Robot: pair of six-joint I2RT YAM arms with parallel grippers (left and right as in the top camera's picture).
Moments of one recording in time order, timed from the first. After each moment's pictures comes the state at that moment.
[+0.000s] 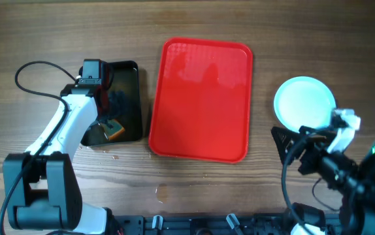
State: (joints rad) left arm -0.03 1.65 1.03 -0.72 -0.13 -0.48; right arm -0.30 0.57 0.95 -1.01 -0.75 0.22
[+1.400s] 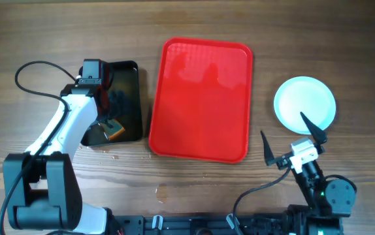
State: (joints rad) left arm -0.03 1.65 1.03 -0.72 -0.13 -0.48; right arm -0.09 0.02 0.12 -0.05 -0.44 -0.33
